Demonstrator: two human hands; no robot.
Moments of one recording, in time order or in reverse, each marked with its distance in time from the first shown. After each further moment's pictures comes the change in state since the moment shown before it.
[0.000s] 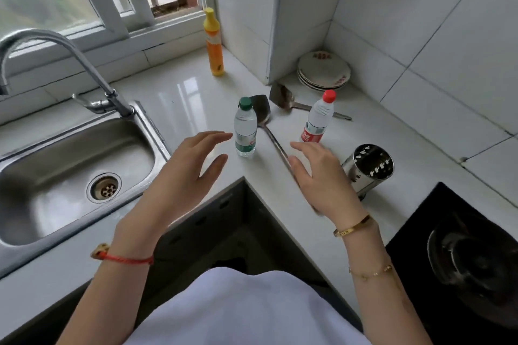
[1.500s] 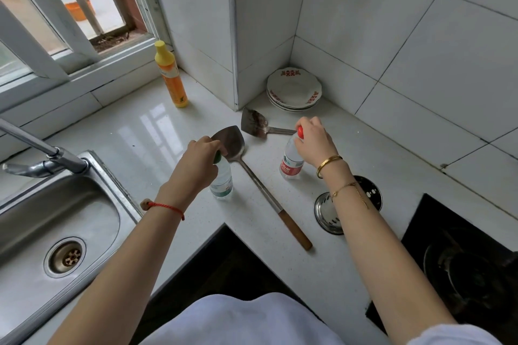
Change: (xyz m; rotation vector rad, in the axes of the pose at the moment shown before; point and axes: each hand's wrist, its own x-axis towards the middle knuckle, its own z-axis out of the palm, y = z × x) left_hand 0.199 -0.032 0.056 0.217 -0.194 -0.061; right_hand 0.194 0.091 -0.017 -0.190 0.072 0.259
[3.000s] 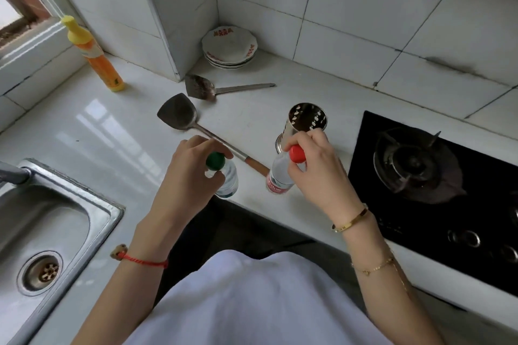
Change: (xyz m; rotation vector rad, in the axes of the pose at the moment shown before) left_hand -0.143 0.067 0.010 -0.226 0.027 0.328; right_hand -0.258 0.006 -0.024 0.192 0.220 0.075
